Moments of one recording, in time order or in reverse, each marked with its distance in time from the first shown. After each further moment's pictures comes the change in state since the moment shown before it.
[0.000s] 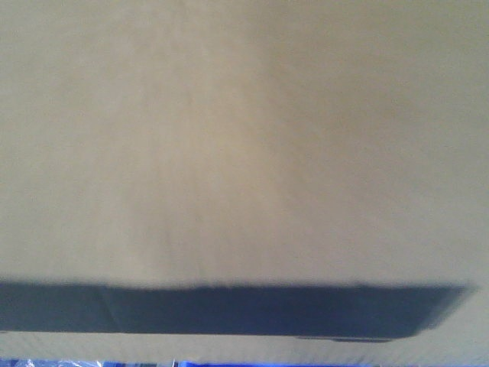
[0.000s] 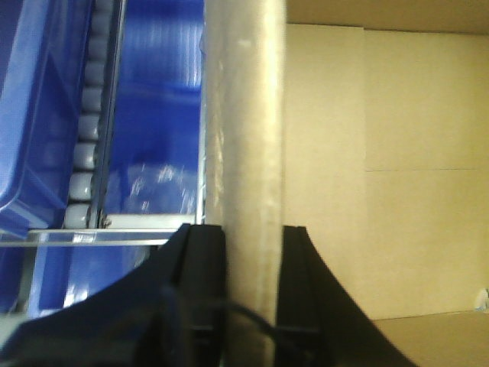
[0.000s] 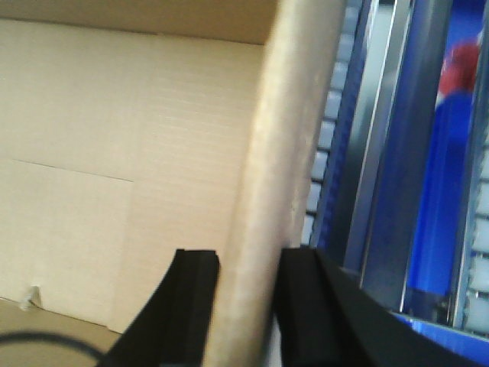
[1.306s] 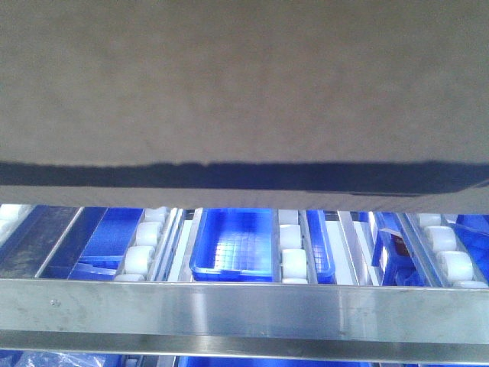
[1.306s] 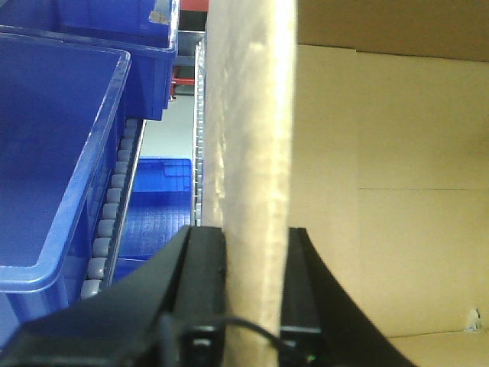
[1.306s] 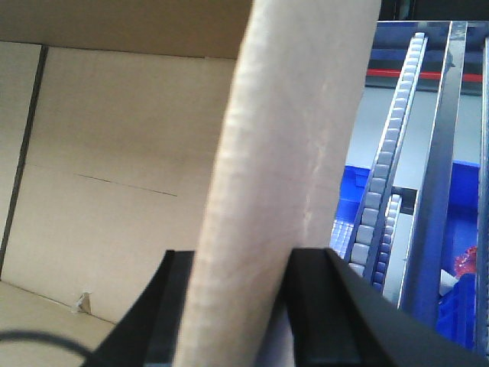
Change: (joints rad) left arm 0.003 -0.398 0.007 -0.023 -0.074 0.017; right arm 0.005 -0.412 0.004 0.091 -0.039 -0.060
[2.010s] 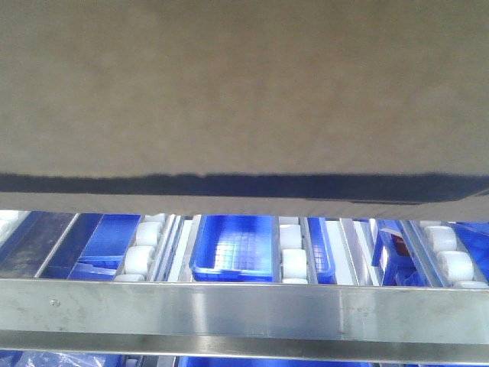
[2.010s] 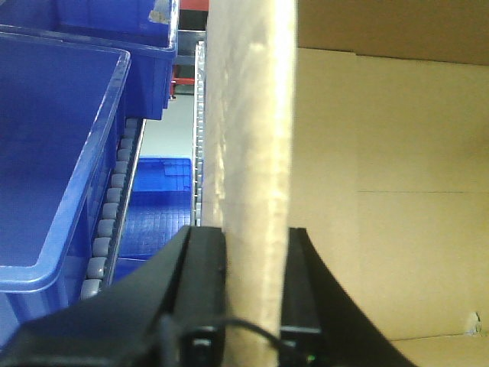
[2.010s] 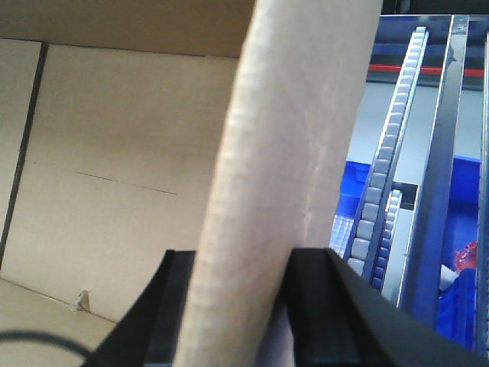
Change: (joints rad) left arm 0.000 0.000 0.000 0.000 0.000 0.000; right arm 0.000 0.000 0.000 0.000 0.009 0.000
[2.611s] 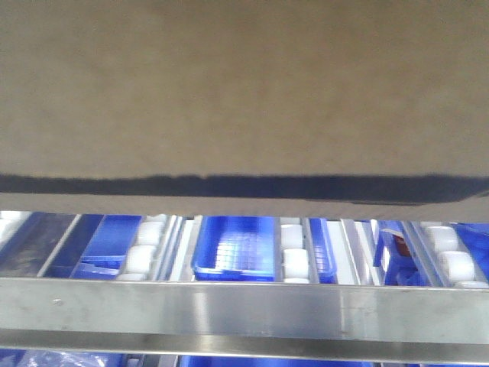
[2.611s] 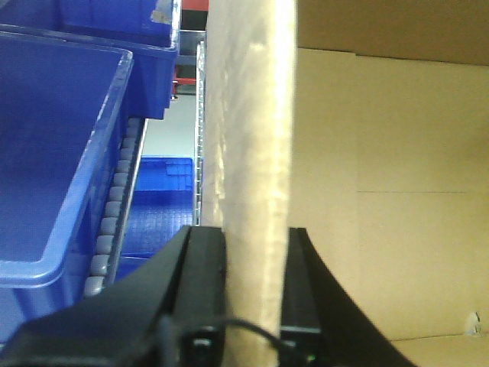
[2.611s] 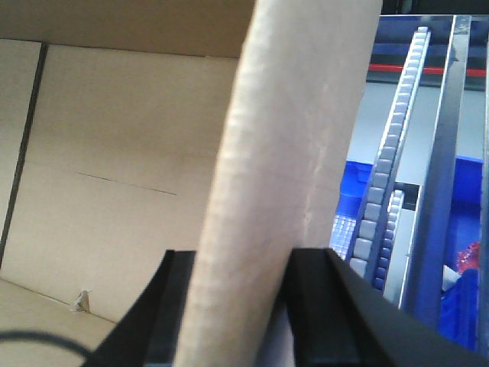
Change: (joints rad) left arm 0.000 0.000 0.000 -0.002 0.000 0.000; right arm 0.000 0.000 0.000 0.000 0.002 0.000
